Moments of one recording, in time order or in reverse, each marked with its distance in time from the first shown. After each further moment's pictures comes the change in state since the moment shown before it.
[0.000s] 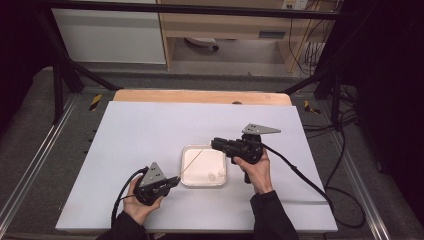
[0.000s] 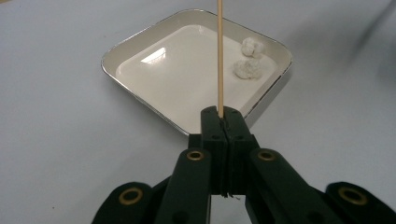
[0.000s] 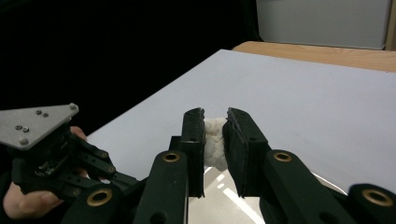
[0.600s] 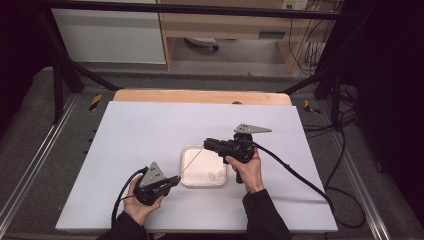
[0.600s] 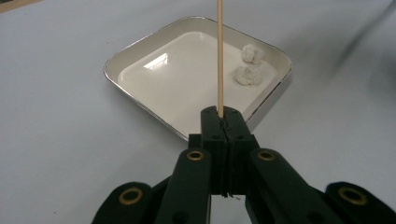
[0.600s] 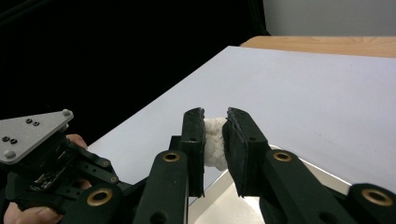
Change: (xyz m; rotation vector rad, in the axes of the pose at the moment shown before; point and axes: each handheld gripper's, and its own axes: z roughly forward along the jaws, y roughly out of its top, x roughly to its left) left arm -0.001 0.001 -0.001 -0.022 0.006 -0.001; right arm 0.001 -0.004 0.021 0.009 0.028 0.049
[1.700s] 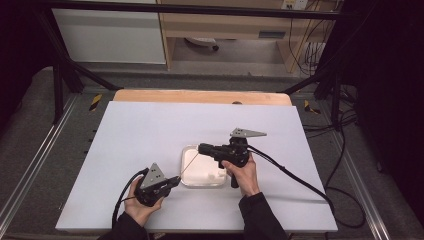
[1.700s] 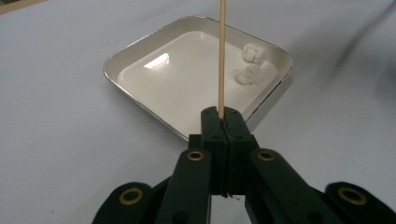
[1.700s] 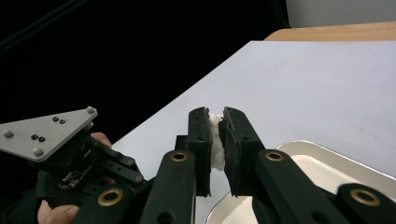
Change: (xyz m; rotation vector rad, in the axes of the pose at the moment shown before) left arm -0.003 -0.003 0.002 -0.001 0.013 0.006; right arm 0.006 -0.012 0.010 -0.004 0.084 0.042
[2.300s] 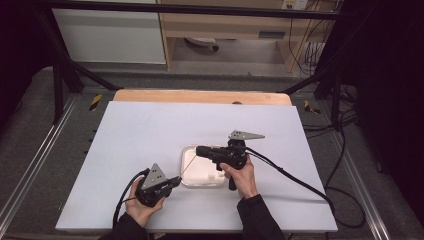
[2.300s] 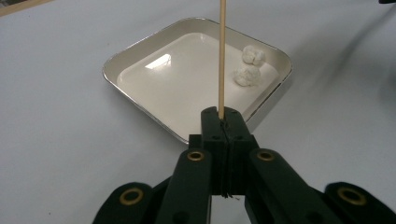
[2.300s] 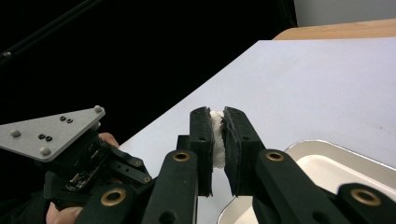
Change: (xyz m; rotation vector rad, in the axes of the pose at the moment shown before) left arm -0.003 0.001 0.001 -0.004 0.003 -0.005; right arm 0.003 -0.006 0.004 -0.011 0.026 0.011
